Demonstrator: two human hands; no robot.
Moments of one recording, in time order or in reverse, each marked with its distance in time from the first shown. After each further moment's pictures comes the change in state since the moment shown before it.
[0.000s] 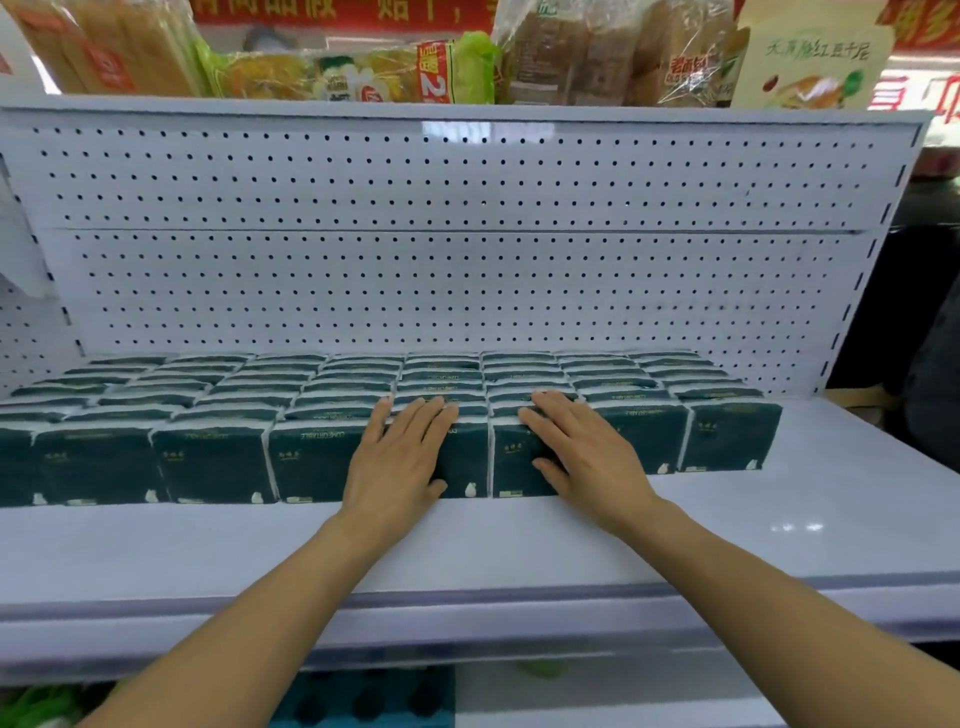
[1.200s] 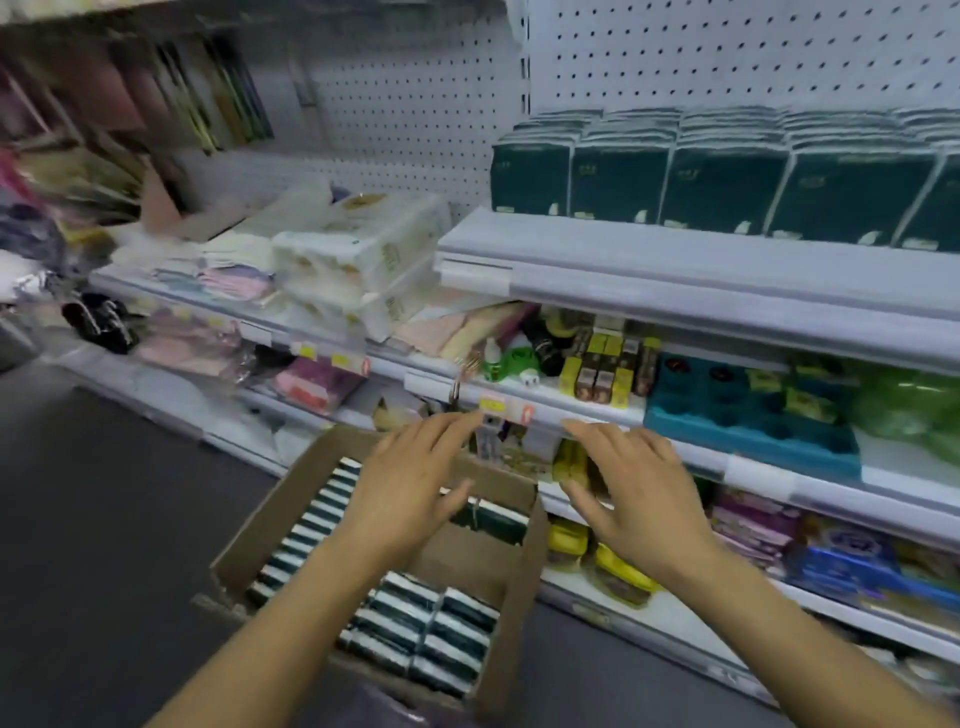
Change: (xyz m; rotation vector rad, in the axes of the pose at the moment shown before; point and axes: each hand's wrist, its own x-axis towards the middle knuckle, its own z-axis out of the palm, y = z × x) left_hand -0.493 -0.216 -0.095 -0.134 -0.239 -0.326; right_hand -0.114 -0.492 -0.003 0.440 -0.287 -0.171
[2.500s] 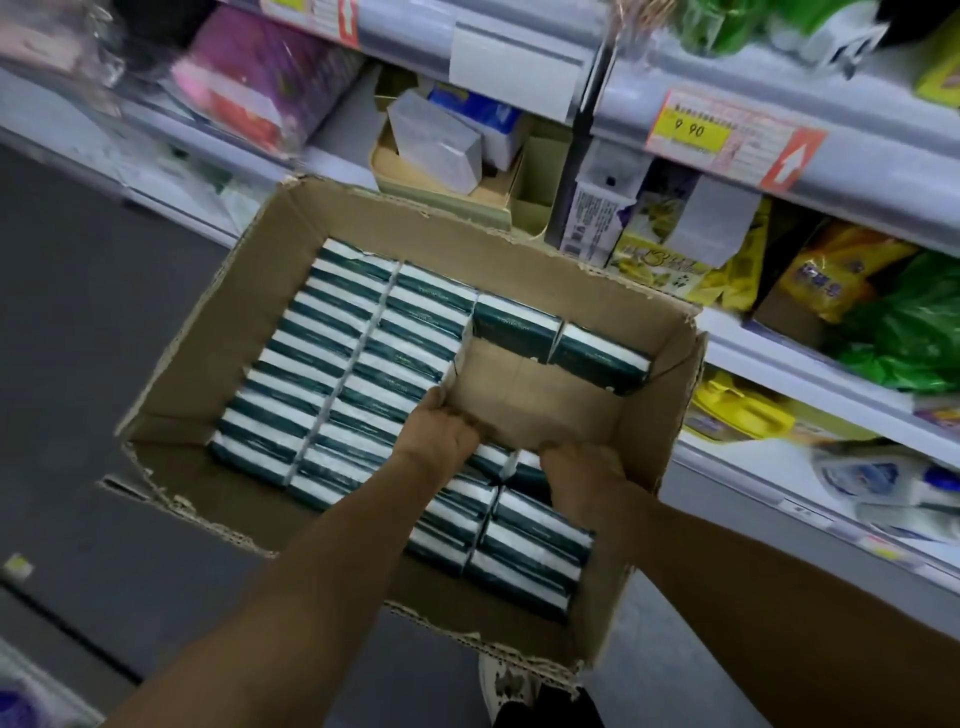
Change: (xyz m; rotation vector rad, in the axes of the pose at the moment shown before) left_hand -0.073 -0.161 0.357 0.353 -0.996 0.126; right_hand 0.001 -0.065 0.401 -0.050 -1.214 0.094
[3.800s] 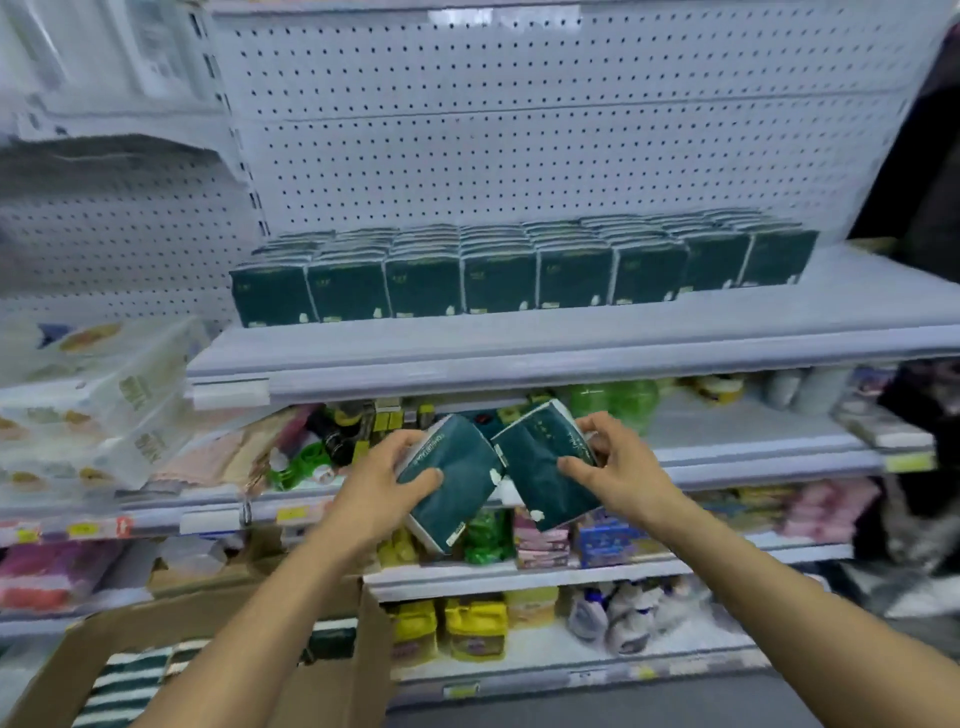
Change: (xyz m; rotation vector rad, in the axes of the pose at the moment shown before) left_hand -0.231 0.152 -0.435 -1.230 0.751 0.329; right_hand -0.511 0.225 -0.099 1.162 1.238 0.190
